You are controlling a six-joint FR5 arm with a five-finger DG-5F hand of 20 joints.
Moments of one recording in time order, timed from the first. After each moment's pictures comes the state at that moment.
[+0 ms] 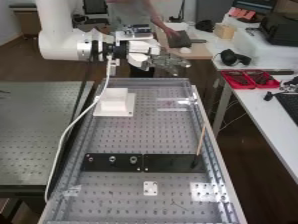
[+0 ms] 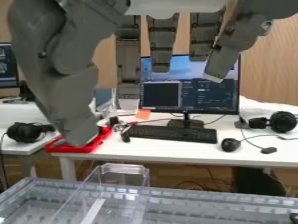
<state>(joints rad) 1.73 -1.82 -1.78 -2.80 -1.55 -0.77</state>
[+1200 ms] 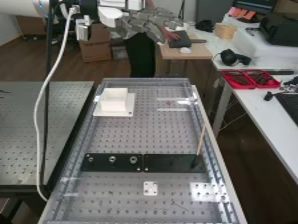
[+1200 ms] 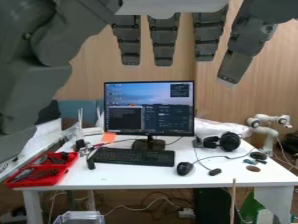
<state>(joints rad) 1.67 -1.61 -1.68 -3.08 -1.46 -0.77</state>
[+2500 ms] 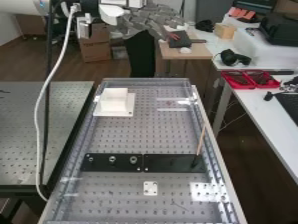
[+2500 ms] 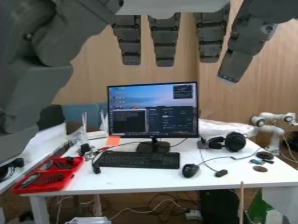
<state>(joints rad) 1.66 -1.62 -1.67 -3.08 -1.49 -0.74</state>
